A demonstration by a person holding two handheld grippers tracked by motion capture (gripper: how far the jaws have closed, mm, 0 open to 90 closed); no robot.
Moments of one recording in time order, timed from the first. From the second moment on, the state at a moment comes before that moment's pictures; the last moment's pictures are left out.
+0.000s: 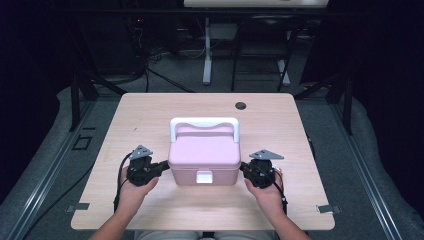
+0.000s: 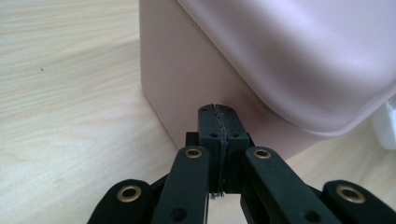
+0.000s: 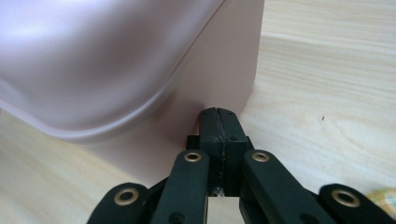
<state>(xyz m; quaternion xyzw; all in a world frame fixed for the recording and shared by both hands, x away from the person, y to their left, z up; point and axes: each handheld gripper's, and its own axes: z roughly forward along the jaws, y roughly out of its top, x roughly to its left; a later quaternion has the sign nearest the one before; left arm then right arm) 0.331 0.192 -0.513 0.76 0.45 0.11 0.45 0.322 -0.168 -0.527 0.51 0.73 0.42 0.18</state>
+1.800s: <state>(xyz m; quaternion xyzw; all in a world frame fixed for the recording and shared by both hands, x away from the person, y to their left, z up) 0.333 0.208 -0.440 0.79 0.39 0.09 0.46 0.311 -0.203 -0.449 0.46 0.74 0.47 0.16</state>
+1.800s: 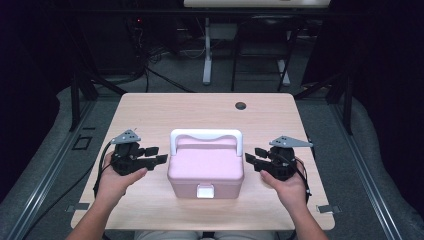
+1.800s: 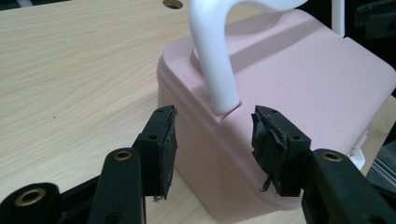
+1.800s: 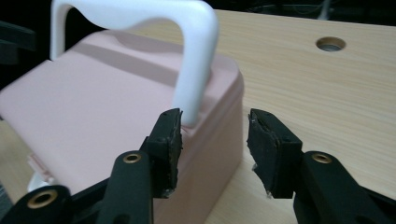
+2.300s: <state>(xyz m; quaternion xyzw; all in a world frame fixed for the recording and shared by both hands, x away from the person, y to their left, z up) 0.355 0.181 -0.448 0.80 0.39 0.08 0.46 0.334 -0.180 -0.452 0.44 0.75 0.48 0.12</state>
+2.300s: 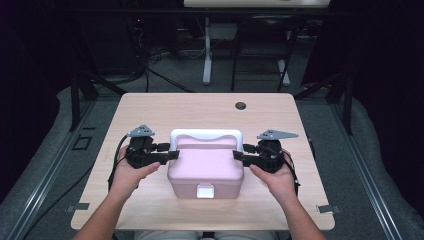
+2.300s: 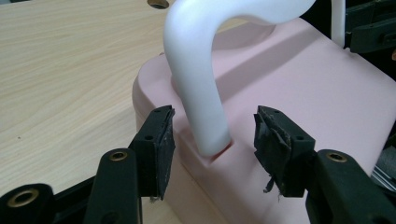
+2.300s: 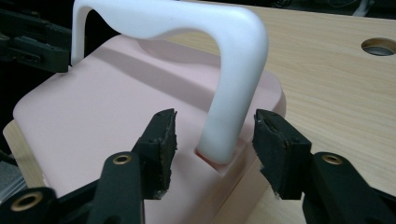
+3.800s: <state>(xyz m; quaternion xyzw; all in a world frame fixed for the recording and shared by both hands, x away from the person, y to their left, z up) 0.340 0.183 -0.446 0.79 0.38 0.10 0.47 0.315 -0.173 -0.452 0.41 0.76 0.48 0.16</state>
